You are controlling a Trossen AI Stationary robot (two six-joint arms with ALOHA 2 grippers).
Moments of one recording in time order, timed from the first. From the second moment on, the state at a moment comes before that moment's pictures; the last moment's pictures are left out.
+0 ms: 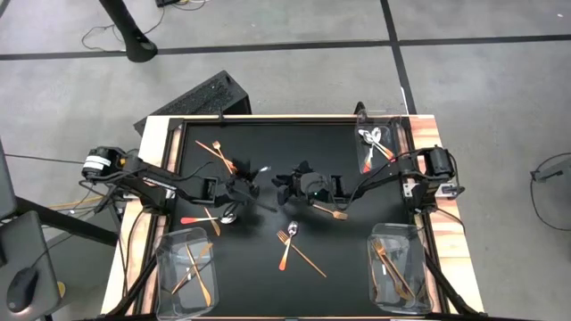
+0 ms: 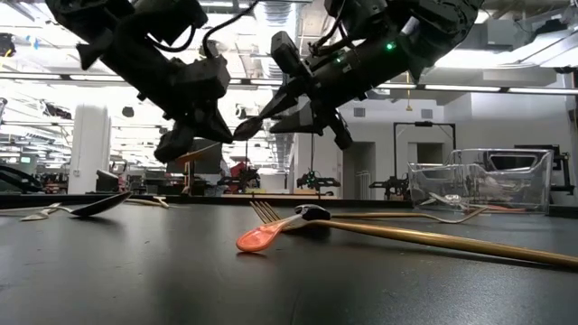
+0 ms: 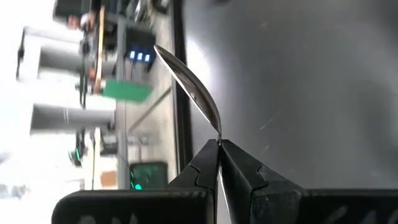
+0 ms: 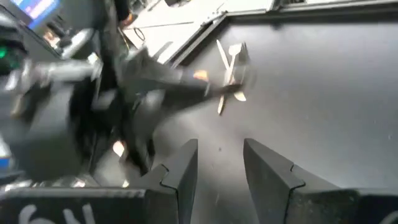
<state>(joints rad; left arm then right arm) -0.07 1.42 0.62 0.10 -0.81 0.73 0.04 1.82 0.99 0.48 0.45 0.78</state>
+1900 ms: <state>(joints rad) -0.10 1.42 0.61 0.17 -0.49 0.63 0.13 1.70 1.10 -0.14 0.58 0.13</state>
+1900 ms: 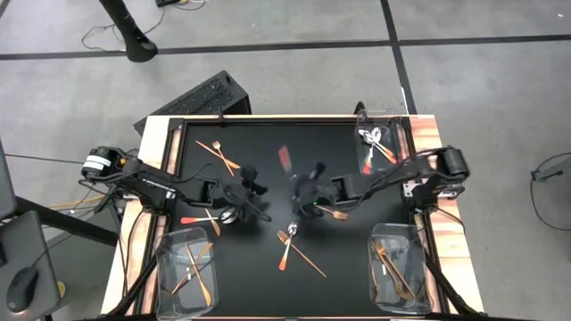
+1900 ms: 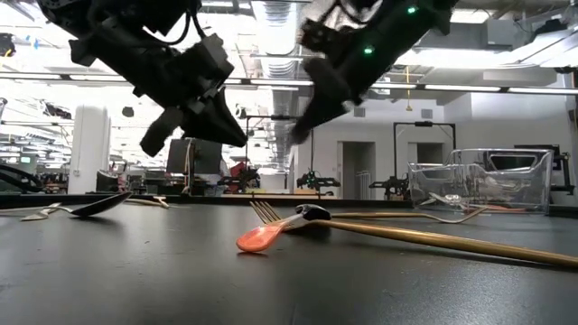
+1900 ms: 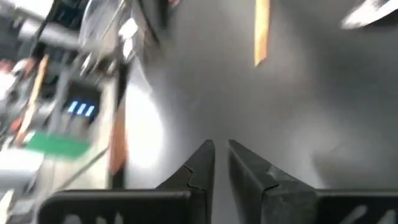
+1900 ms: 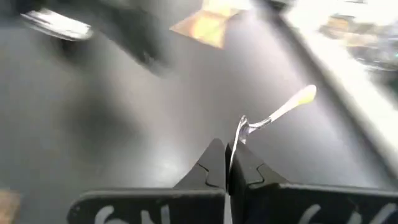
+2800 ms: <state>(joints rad) -0.03 1.42 0.60 0.04 -0.30 0.45 0.02 1.28 1.05 -1.32 0.80 0.87</state>
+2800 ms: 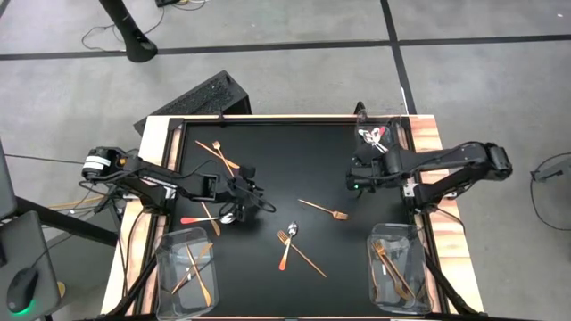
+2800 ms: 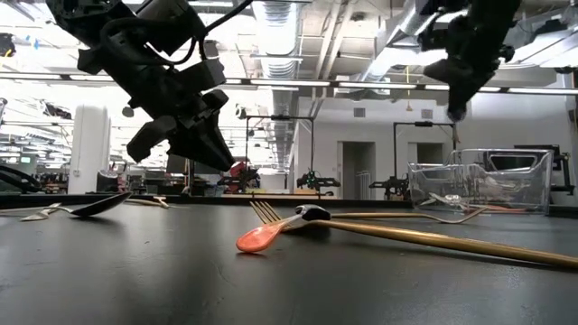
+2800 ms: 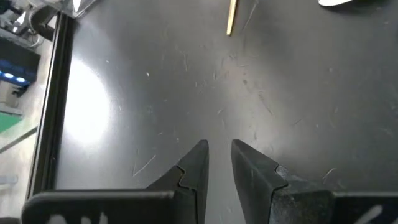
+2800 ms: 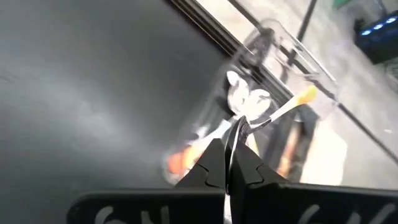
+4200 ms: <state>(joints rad) -0.03 1.42 0.60 0.02 -0.24 0.25 0.26 1.39 0.91 -0.08 0.81 0.57</state>
